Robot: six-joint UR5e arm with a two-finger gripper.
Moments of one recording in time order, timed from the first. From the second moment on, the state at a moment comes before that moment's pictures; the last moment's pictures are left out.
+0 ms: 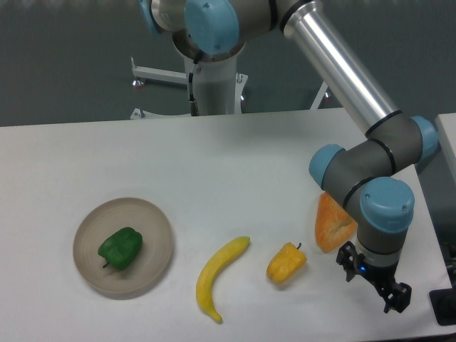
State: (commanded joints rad) arm 2.36 -2.52 -0.74 -1.15 1.57 1.39
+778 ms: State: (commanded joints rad) arm 2.35 -2.52 -0.73 -1.15 1.53 1.37
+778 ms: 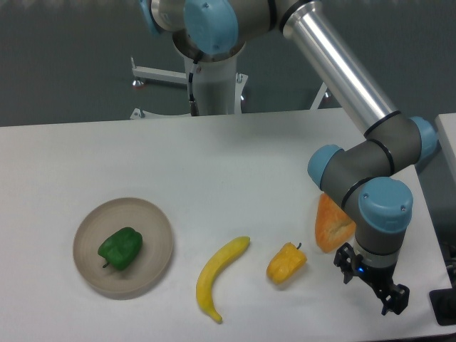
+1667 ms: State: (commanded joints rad) arm 2.28 -2.42 -0.82 -1.16 1.46 0.95
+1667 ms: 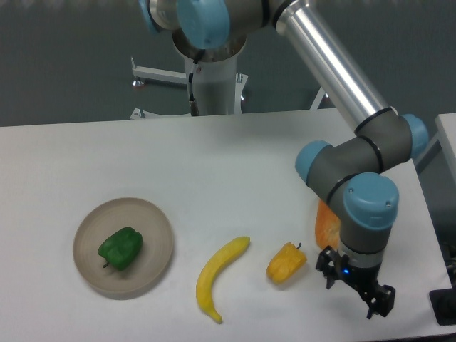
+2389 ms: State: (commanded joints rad) arm 1.98 -2.15 -1.22 -1.15 1.45 0.55
